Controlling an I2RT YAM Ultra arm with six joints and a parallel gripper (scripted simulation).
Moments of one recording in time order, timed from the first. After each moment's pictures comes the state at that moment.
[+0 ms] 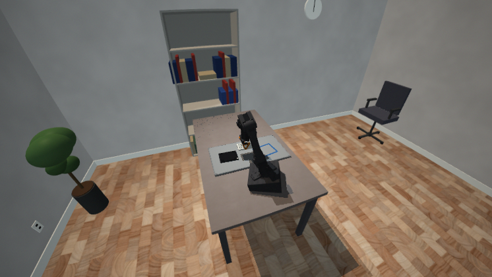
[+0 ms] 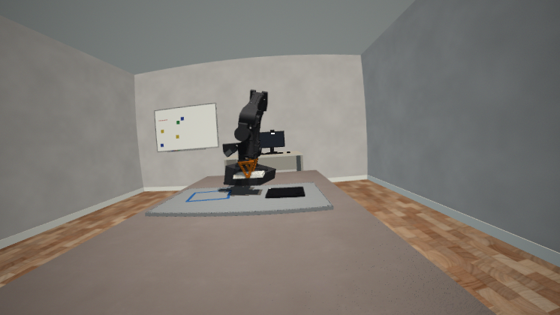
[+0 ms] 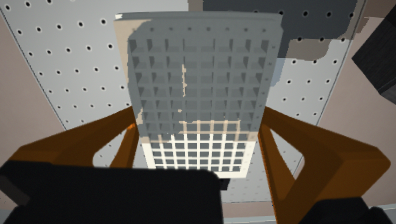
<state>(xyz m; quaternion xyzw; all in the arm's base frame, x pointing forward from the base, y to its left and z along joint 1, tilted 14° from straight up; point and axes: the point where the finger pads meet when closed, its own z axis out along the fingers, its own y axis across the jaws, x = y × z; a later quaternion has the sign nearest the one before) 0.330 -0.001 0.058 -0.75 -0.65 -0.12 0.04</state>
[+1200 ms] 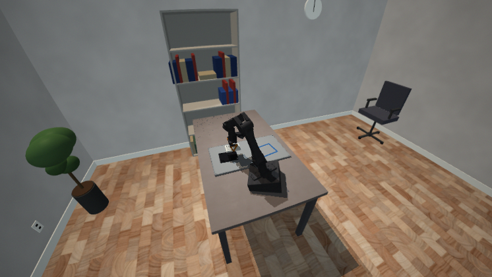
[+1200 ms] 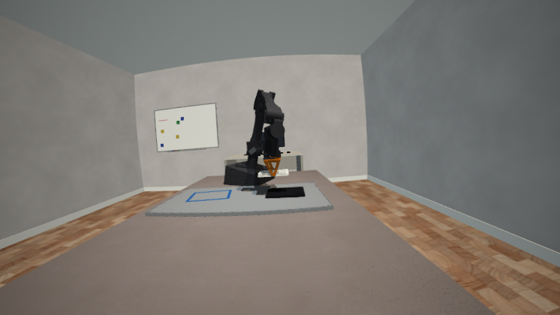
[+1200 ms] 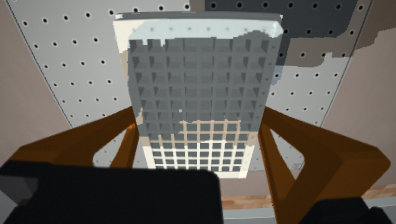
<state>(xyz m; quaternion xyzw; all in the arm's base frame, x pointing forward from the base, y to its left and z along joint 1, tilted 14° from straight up) 0.348 0.102 0.084 -0.75 -0.65 -0.12 0.04</state>
